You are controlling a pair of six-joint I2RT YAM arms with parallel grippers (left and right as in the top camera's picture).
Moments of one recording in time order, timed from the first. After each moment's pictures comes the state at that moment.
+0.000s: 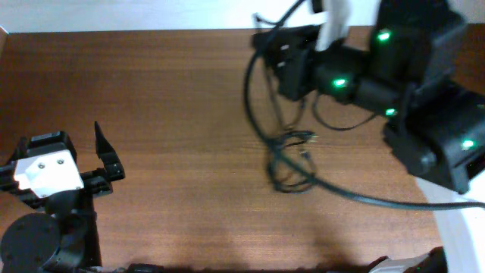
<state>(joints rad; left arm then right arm) -0.10 0.63 1.20 -0.65 -0.41 0.11 0.59 1.58 2.27 -0.94 -0.37 0.41</state>
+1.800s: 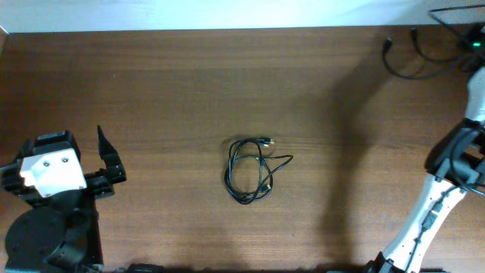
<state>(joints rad) -0.10 0.63 1.20 -0.69 -0.42 0.11 -0.51 2.69 2.46 -0.25 -0.19 0.09</state>
